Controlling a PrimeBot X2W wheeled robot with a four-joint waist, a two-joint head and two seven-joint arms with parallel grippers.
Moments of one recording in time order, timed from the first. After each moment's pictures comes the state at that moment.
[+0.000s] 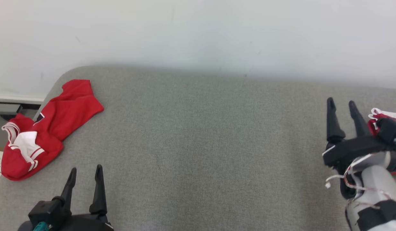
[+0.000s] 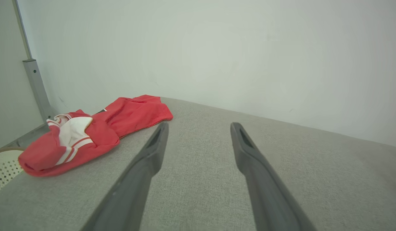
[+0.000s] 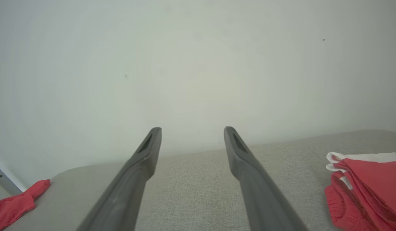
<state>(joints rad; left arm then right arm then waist) -0.08 0.15 -0.19 0.22 -0.29 0.06 -0.26 -0.45 -0.11 -0.12 0.58 0.39 0.13 -0.21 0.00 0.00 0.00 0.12</state>
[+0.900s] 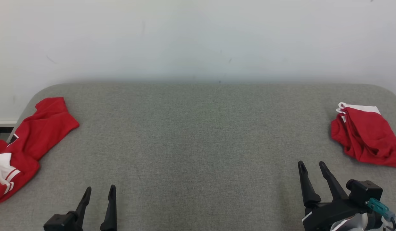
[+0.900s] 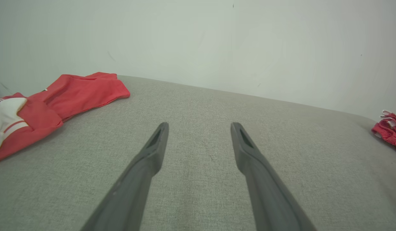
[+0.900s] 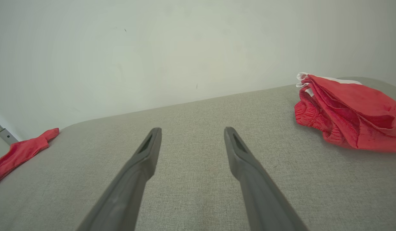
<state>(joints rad) -0.02 0.16 -0.25 0.26 -0.31 0.03 -0.24 -0.07 -0.05 -0.03 0.33 0.36 0.13 -0.19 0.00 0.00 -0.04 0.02</state>
